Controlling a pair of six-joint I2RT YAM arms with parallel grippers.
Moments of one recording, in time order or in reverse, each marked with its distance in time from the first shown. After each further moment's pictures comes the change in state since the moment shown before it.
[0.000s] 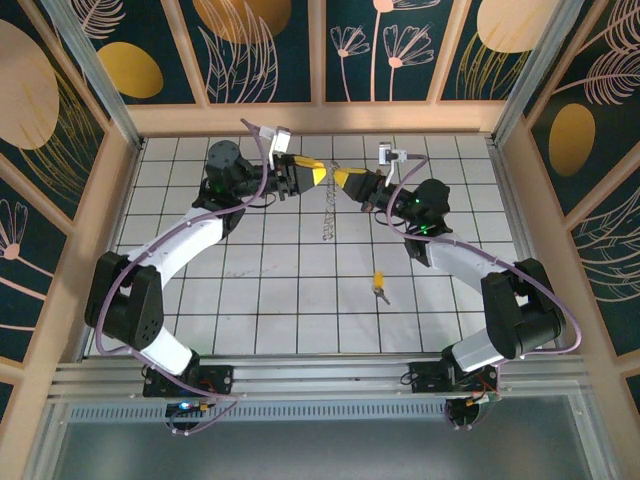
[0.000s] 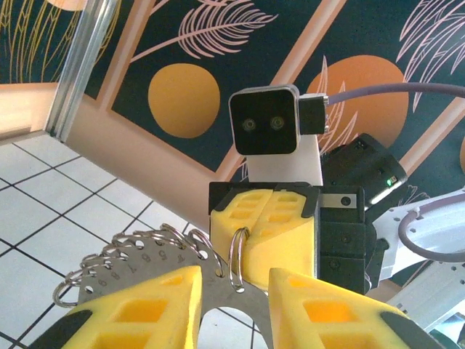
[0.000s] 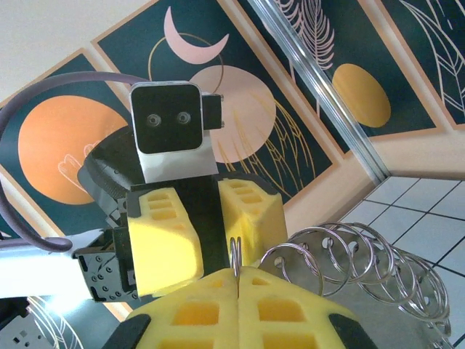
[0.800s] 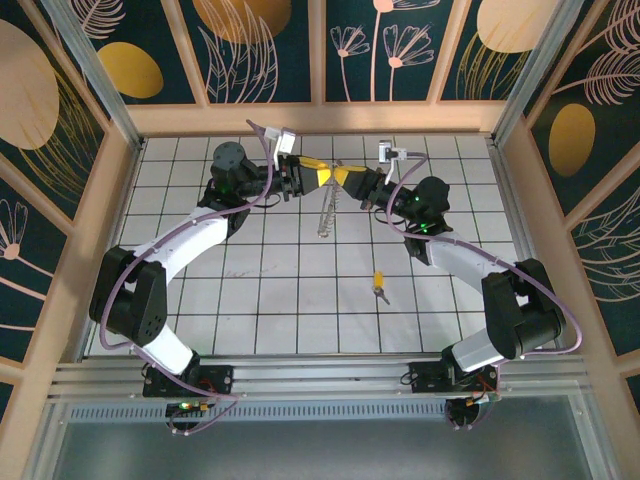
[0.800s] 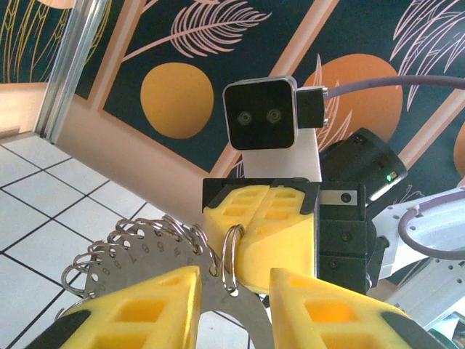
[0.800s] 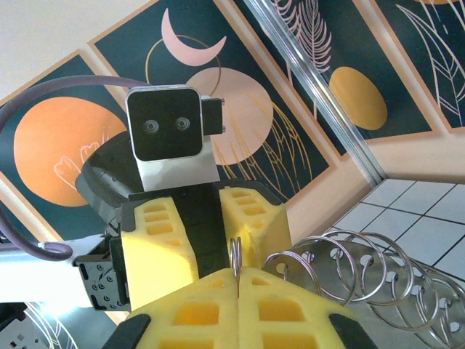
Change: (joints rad) left arm -0.014 0.024 0.008 0.053 0.002 -0.022; right arm 0.000 0.000 0.013 -0.018 0.006 -0.007
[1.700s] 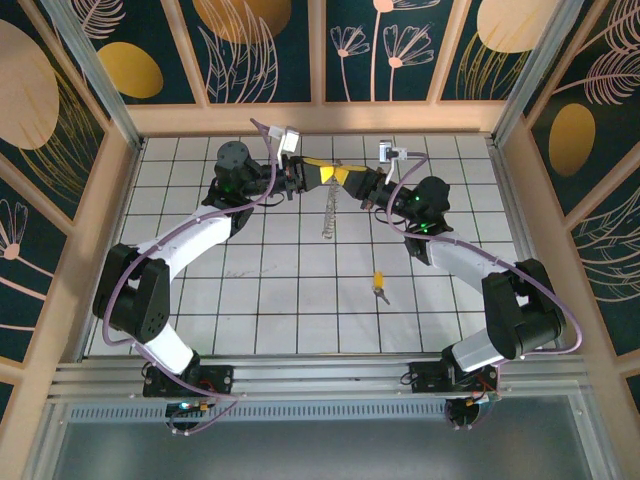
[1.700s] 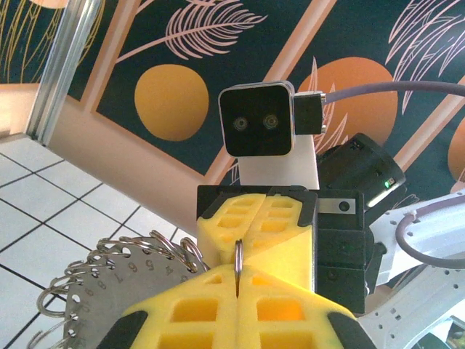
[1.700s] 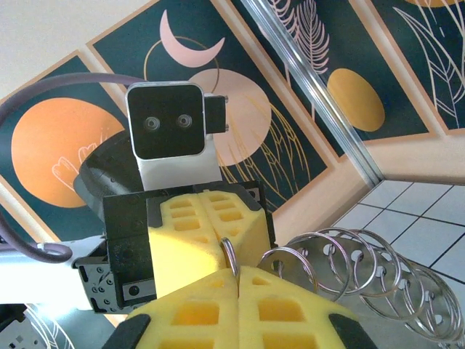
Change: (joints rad) left arm -0.016 0.022 0.019 0.014 -0.004 -0.022; right arm -0.001 -0.001 0.000 -0.004 0.002 -0.005
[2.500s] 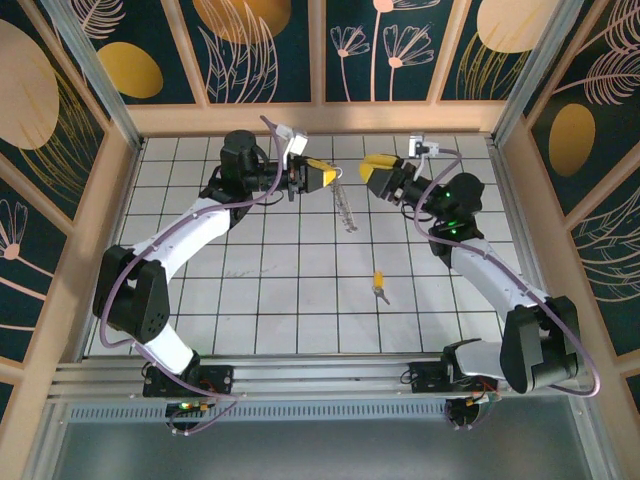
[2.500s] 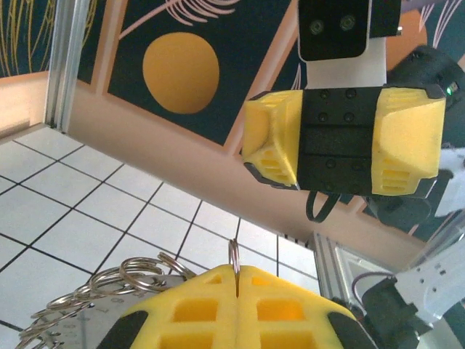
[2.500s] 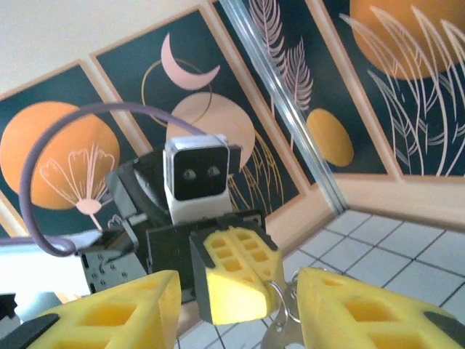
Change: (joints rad) left arm -0.001 0.000 0.111 -0.343 0.031 0.325; right arm -0.134 -0.193 0.000 -0.194 -0.090 -0.105
